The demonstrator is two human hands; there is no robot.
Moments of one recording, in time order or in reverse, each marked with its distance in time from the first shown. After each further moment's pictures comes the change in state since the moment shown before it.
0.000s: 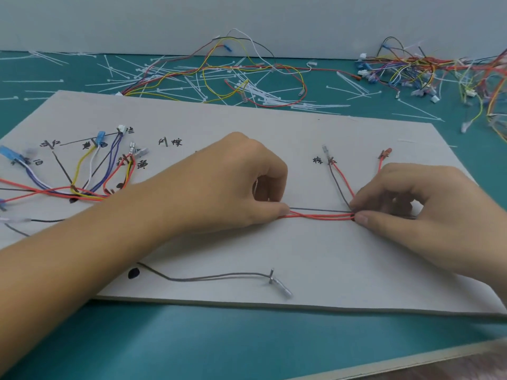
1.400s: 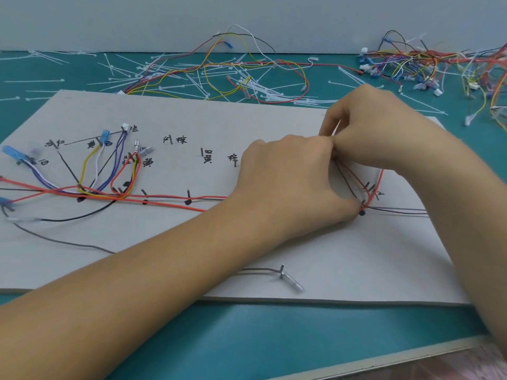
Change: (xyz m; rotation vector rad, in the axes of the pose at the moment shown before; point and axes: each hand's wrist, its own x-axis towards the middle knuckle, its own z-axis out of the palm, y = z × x) left_hand 0.038 0.048 0.044 0.238 0.275 -0.270; right_hand 0.108 -0.041 0.009 -0.294 0.006 0.323
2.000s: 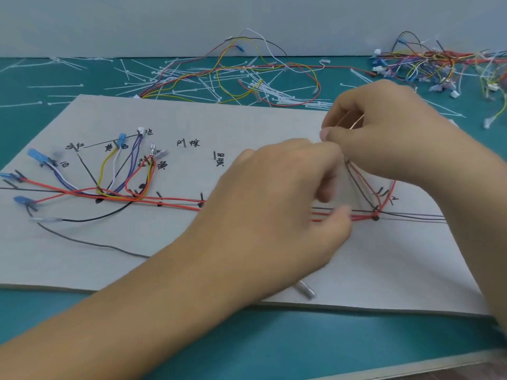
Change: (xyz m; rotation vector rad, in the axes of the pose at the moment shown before) left_hand -0.051 -0.012 -0.047 -0.239 0.043 0.136; right_hand -0.015 -0.012 -0.003 0.069 0.086 -0.104
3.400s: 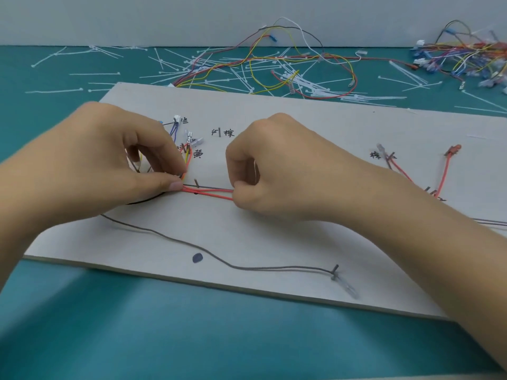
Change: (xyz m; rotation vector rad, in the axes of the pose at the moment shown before) left_hand -0.056 -0.179 -0.119 0.138 -0.160 -0.151; right_hand -0.017 -0.105 0.063 0.057 -0.269 -0.547
